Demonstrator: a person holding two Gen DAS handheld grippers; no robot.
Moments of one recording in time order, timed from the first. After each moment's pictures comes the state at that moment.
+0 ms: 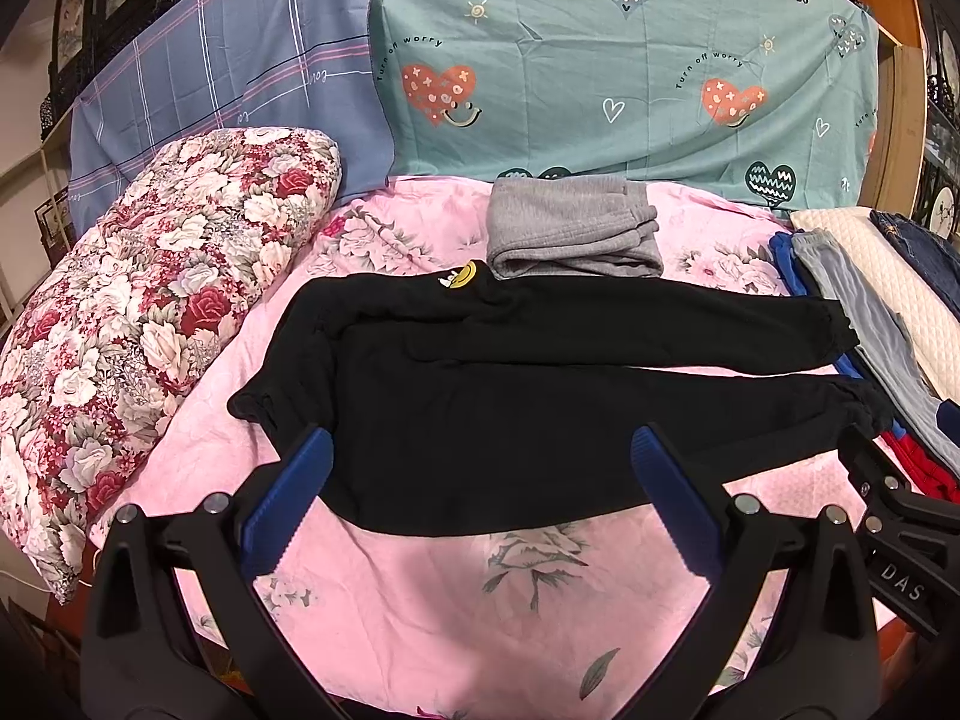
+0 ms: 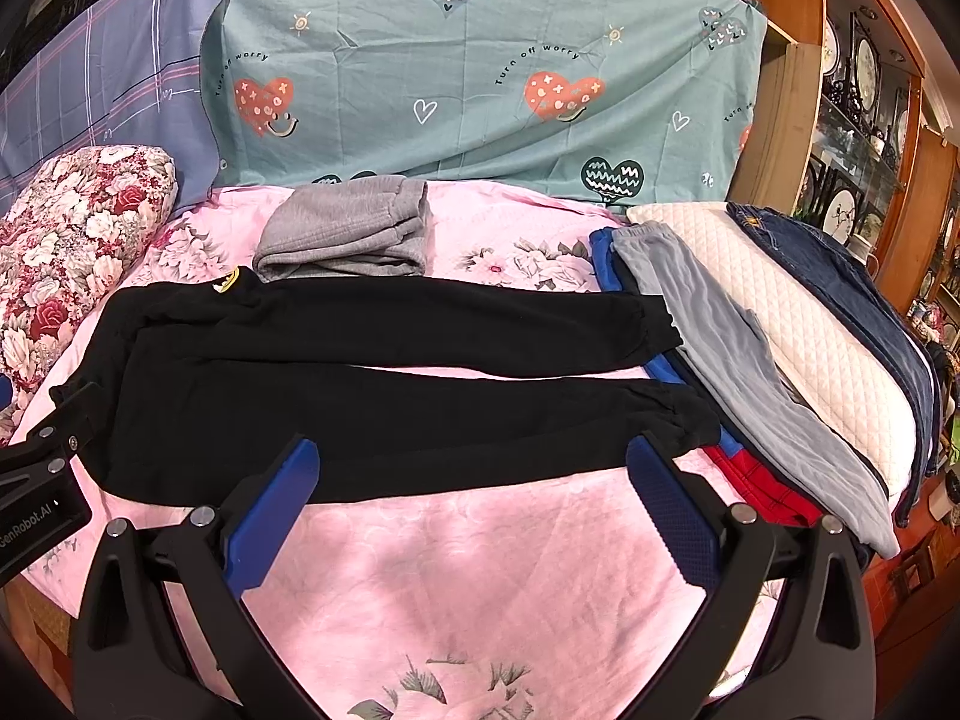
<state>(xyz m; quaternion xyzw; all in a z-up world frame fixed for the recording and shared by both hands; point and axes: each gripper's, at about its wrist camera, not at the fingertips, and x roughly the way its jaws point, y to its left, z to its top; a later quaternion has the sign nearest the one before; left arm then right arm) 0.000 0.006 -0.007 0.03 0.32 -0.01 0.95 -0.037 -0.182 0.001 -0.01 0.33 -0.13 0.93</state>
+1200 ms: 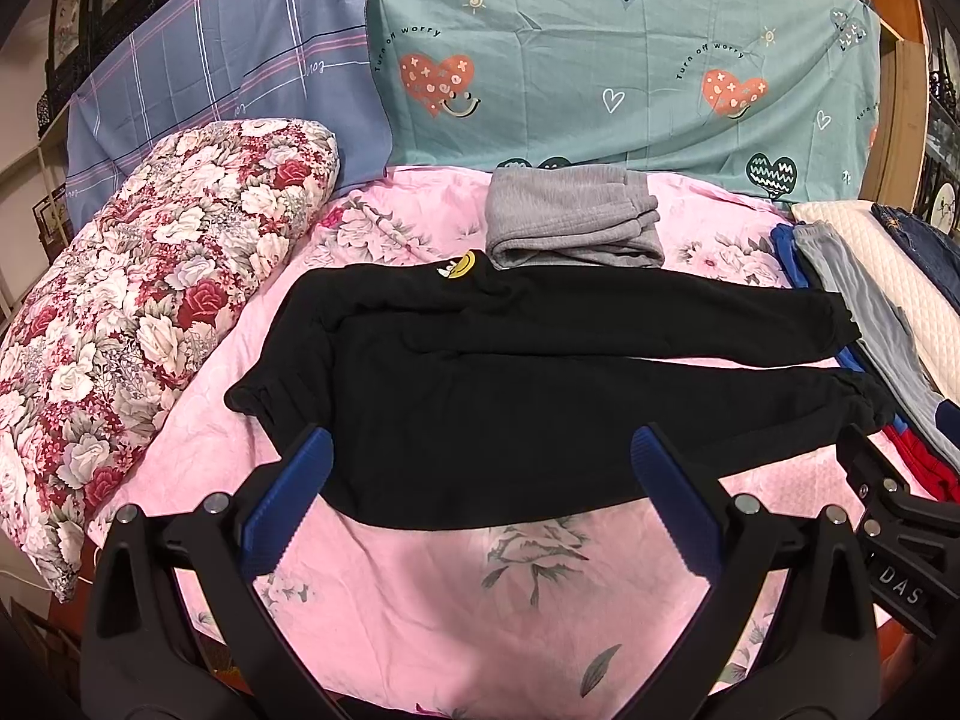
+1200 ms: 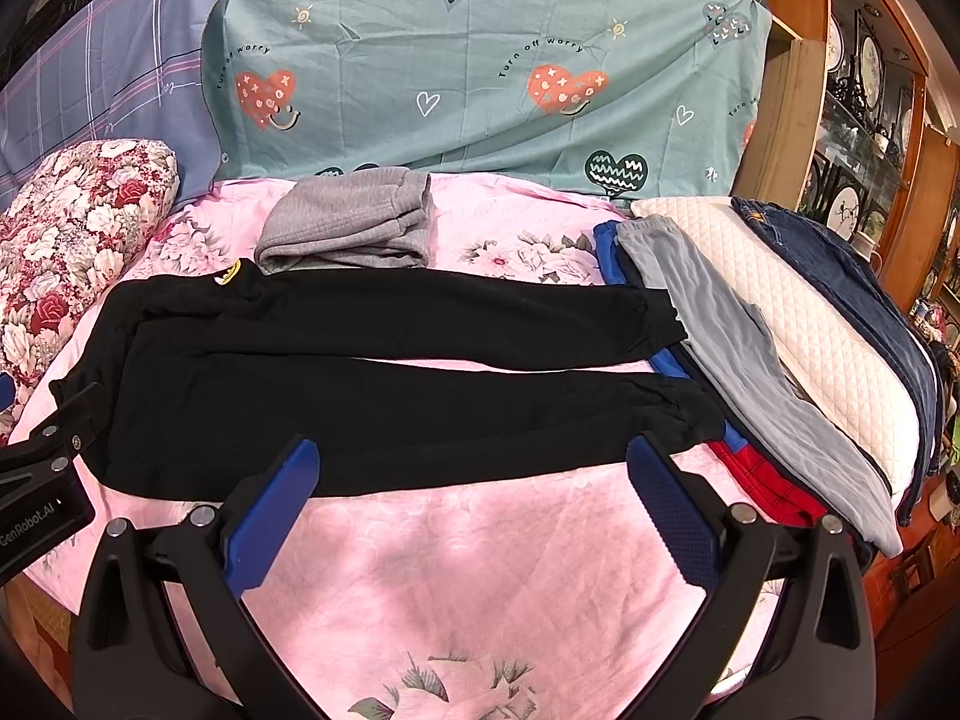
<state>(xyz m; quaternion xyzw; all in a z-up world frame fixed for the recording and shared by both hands) 0.001 0.006 -0.014 0.03 0.33 -0.01 0.94 -0.035 -0.182 -0.004 -0.01 0.34 -0.13 0.93</state>
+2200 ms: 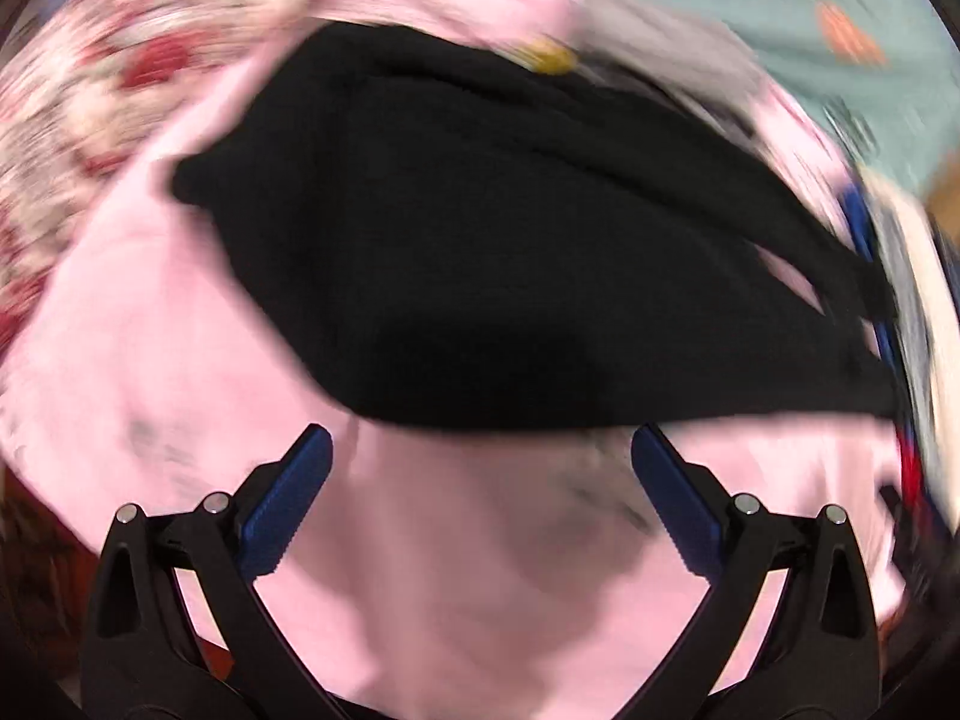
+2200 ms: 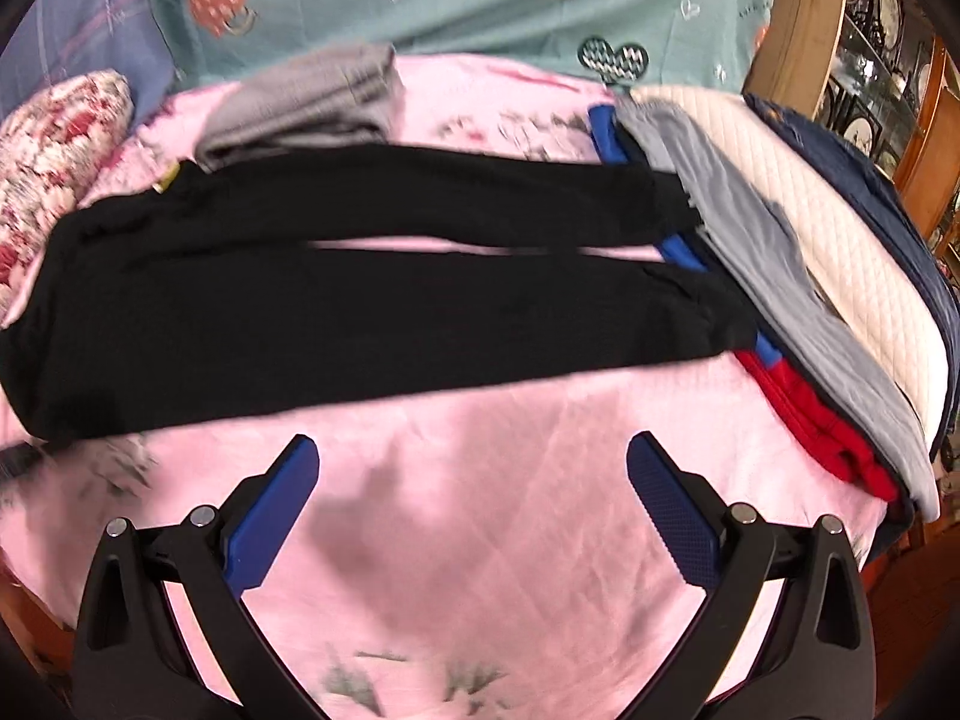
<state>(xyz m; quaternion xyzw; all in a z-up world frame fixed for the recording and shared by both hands) 0.068 0.104 -0.115 -0.11 0.51 0.01 0.85 -0.010 -0.220 -0.090 0.02 0.45 -0.14 0.88</state>
